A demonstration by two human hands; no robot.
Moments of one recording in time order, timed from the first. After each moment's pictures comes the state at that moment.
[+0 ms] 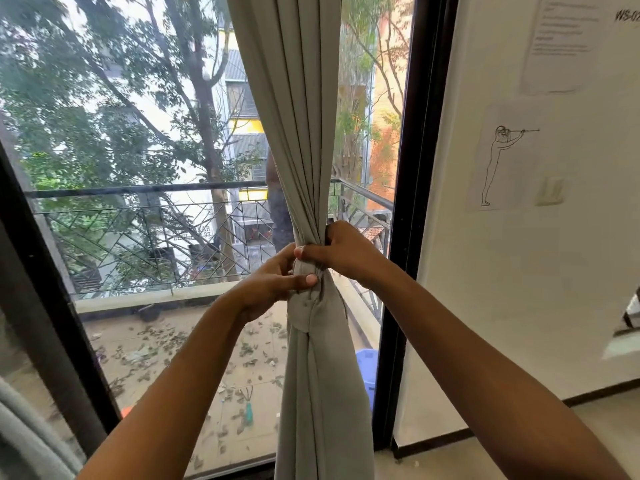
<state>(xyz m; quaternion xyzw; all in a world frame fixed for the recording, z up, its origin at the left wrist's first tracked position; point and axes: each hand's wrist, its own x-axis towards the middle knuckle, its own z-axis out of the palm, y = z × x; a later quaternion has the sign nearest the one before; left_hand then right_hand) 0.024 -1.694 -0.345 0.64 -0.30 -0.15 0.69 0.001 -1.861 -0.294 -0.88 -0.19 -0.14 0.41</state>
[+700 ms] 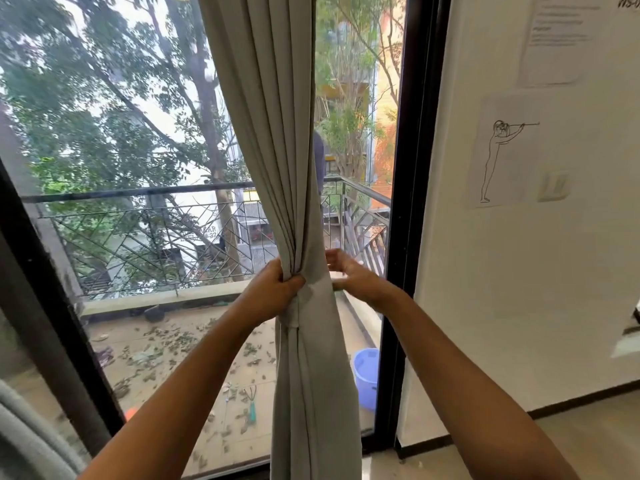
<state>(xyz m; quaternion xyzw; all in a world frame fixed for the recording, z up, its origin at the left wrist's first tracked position) 0.019 -1.722 -0.355 0.84 -0.21 0.08 0.50 0.041 -1.916 -0.364 -0.80 -0.21 0.02 0.56</state>
